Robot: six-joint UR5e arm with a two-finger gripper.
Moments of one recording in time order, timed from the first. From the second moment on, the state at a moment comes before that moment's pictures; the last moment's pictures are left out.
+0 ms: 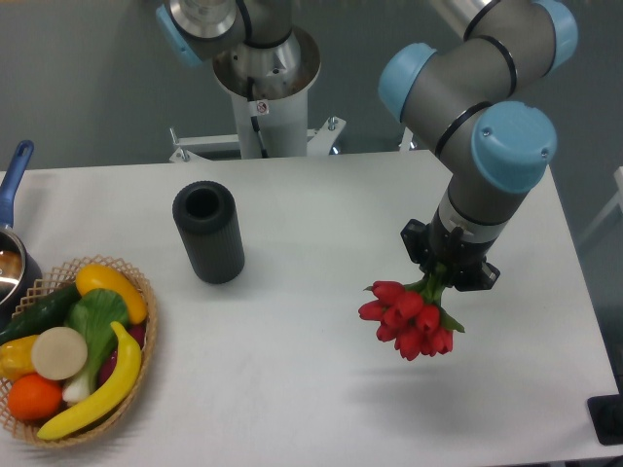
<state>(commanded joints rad) 2.62 -2.01 -1.28 -1.42 1.50 1.25</state>
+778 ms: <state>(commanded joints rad) 2.60 -1.94 -1.23 -1.43 1.06 1.16</state>
